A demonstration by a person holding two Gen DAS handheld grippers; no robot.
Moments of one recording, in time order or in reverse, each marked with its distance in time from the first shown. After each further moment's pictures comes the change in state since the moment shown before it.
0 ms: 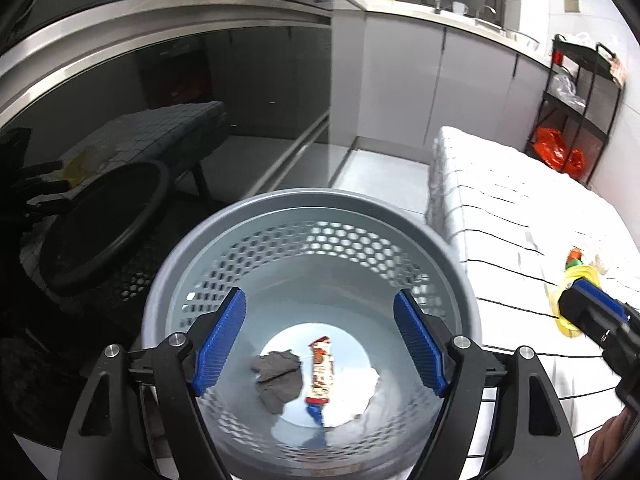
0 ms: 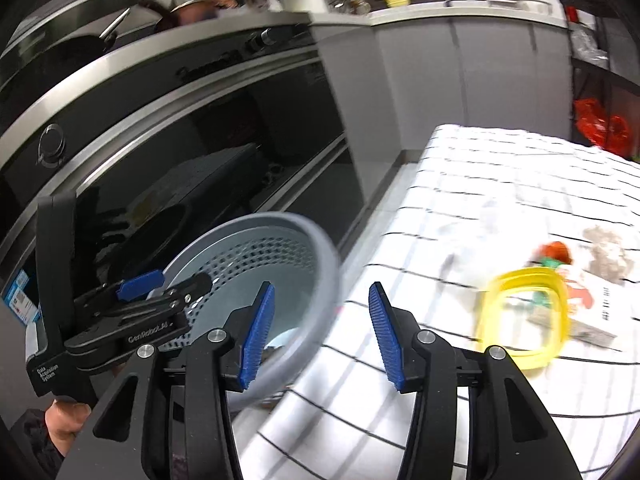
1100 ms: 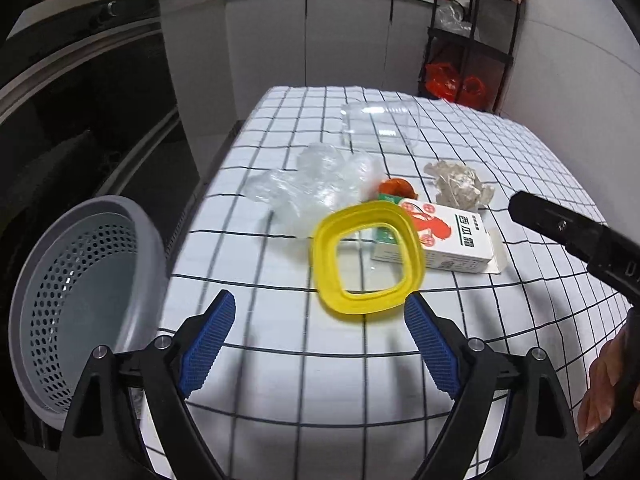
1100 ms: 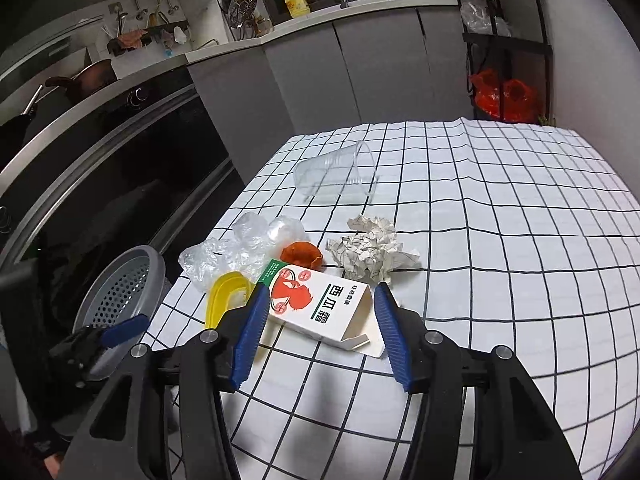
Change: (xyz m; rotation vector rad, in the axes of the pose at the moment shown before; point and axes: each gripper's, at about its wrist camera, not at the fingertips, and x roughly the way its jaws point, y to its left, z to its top) left arm 0.003 -0.230 -0.035 0.230 0.089 -0.218; right arm -0.090 -0.195 -0.001 0.138 -0.011 -0.168
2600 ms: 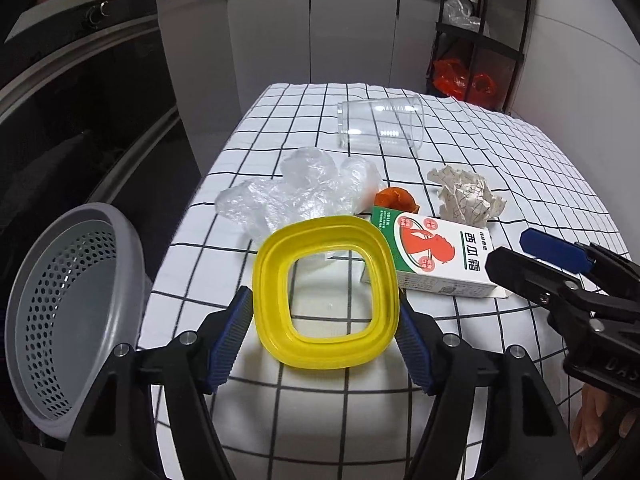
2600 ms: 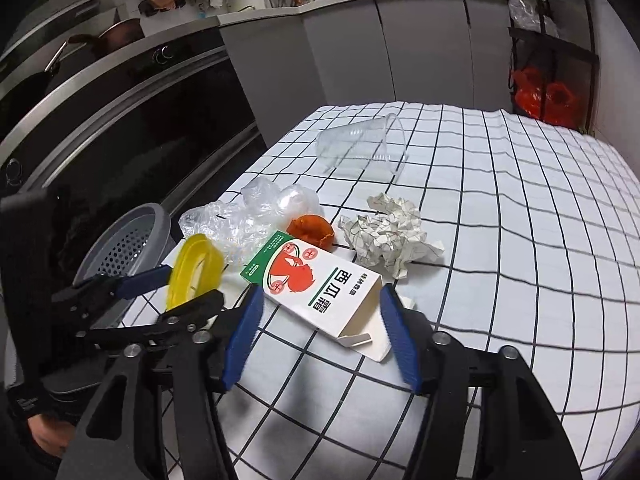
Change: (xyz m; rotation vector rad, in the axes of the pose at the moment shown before) left arm 0.013 -0.005 0.013 -0.020 -0.001 0.040; right arm 0.027 0.002 -0.002 -0.136 0.086 0.059
